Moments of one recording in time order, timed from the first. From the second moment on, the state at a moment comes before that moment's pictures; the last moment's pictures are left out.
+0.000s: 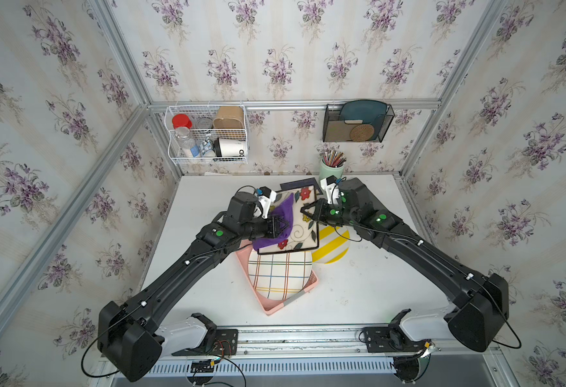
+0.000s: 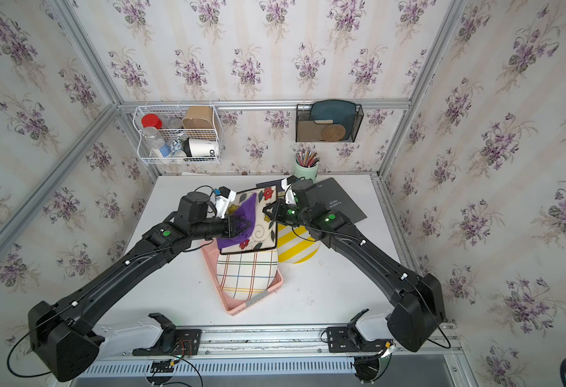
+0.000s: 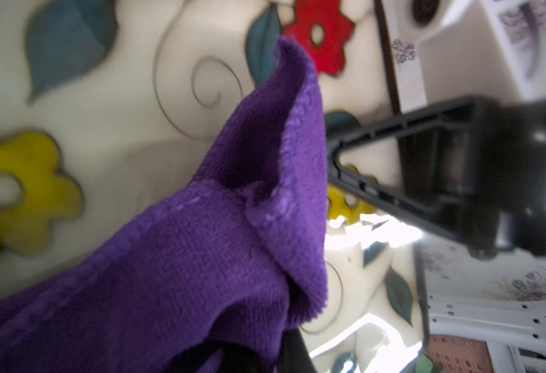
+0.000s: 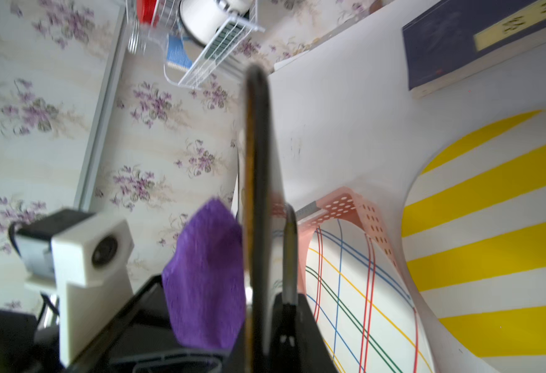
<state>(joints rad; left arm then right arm) -0.62 1.26 1.11 -0.42 0.49 -0.56 0.58 1.37 1.24 -0.35 -0.35 0.90</state>
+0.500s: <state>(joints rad) -0.70 1.44 1.33 -0.40 0.32 -0.57 0.52 1.32 1.24 -0.39 -0.32 0.90</state>
